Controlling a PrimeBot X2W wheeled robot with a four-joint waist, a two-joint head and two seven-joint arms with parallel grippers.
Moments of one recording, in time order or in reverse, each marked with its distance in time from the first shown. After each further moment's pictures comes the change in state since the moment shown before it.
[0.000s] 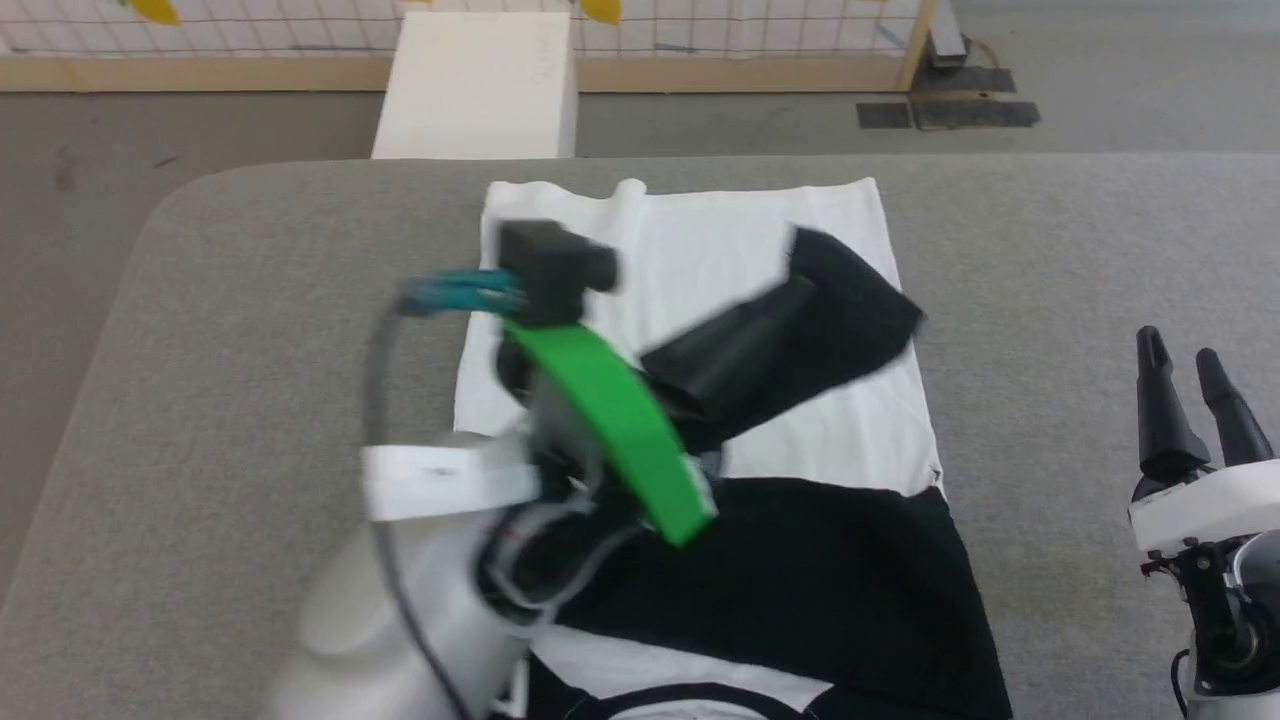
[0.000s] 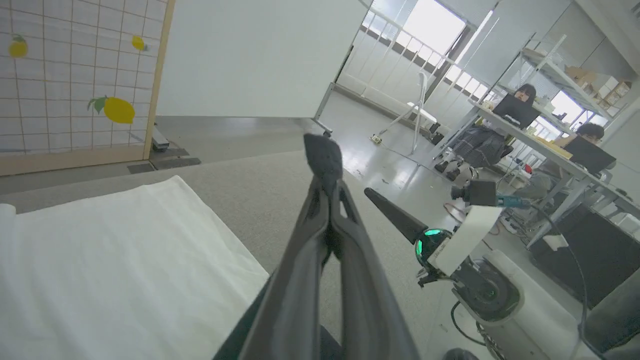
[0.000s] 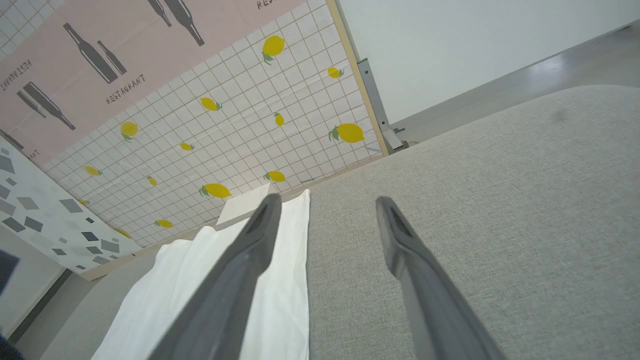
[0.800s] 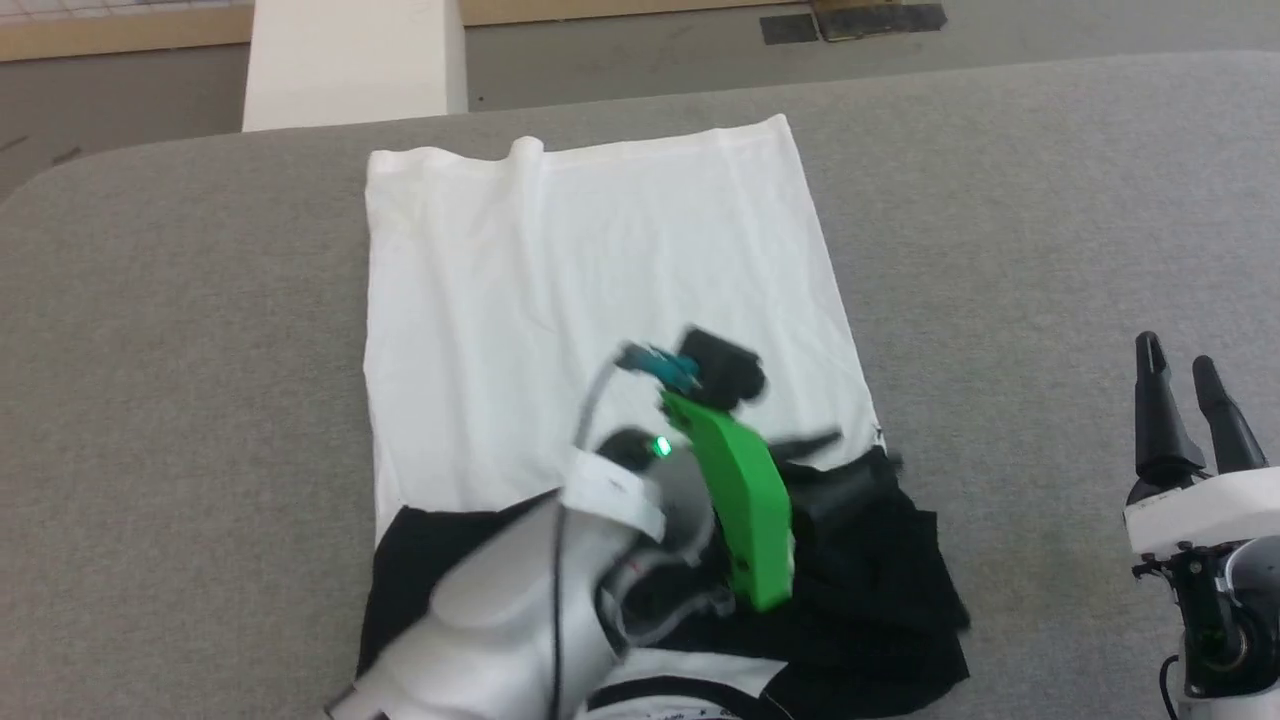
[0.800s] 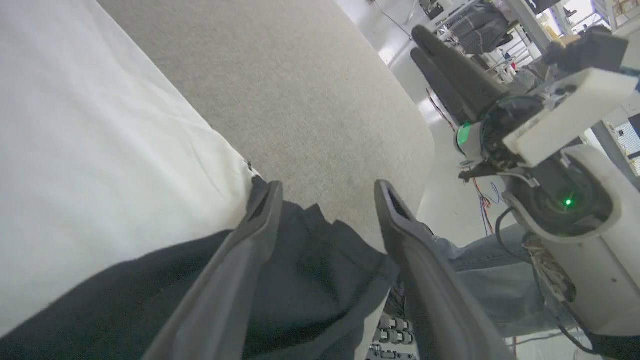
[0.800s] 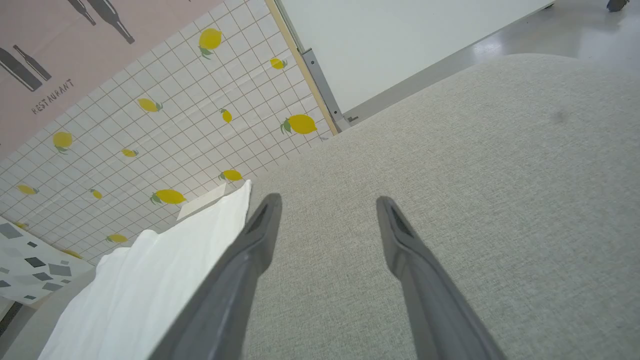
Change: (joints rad) left arm -0.102 -0.087 -0.334 0.412 -0.100 0.000 0.001; right arm -0.003 -0.001 0.006 0.047 0.027 0.000 -0.057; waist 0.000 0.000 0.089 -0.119
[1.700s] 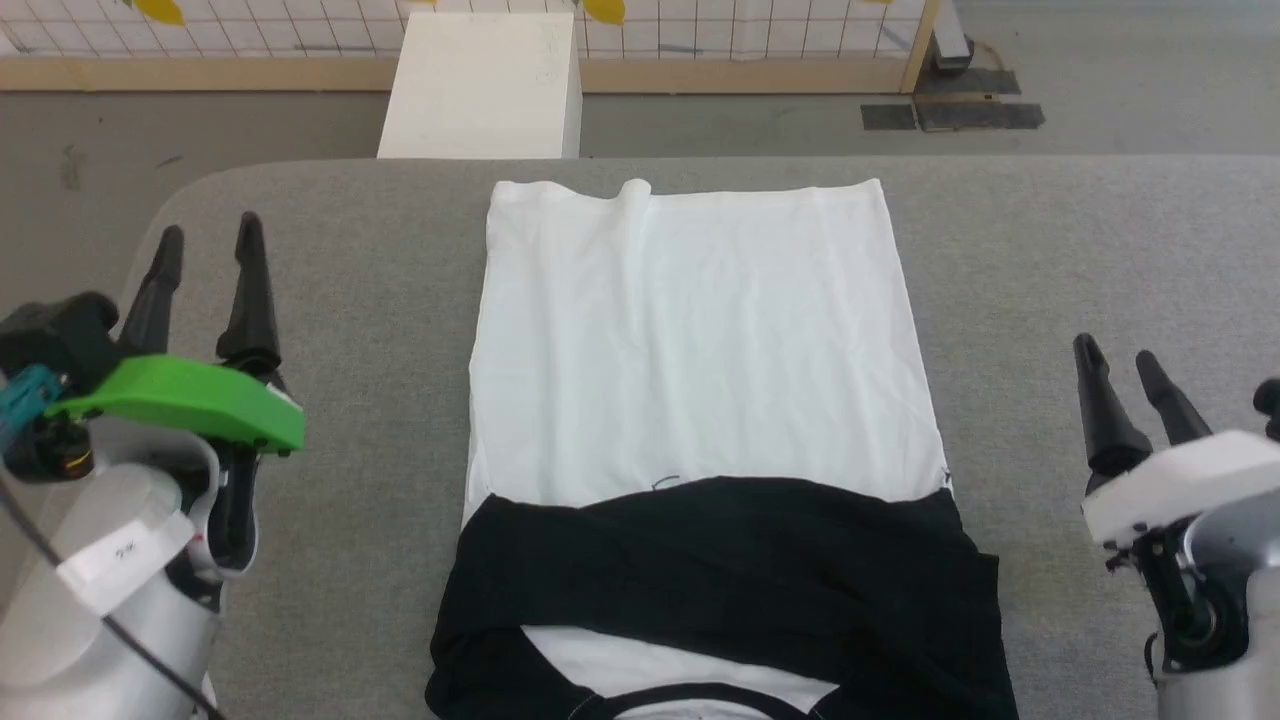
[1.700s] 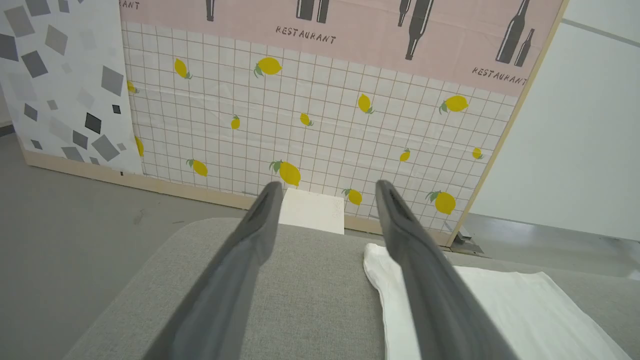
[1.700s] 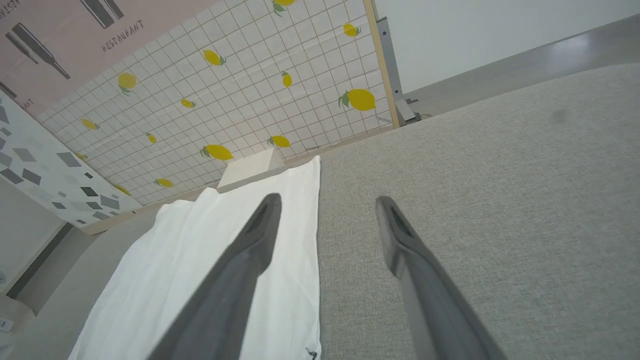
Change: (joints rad) left arm 0.205 0.386 0.621 -0.081 0.301 0.254 -0.517; right arm -0.032 0.001 0.050 0.015 -0.087 0.000 0.116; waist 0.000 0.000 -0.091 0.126
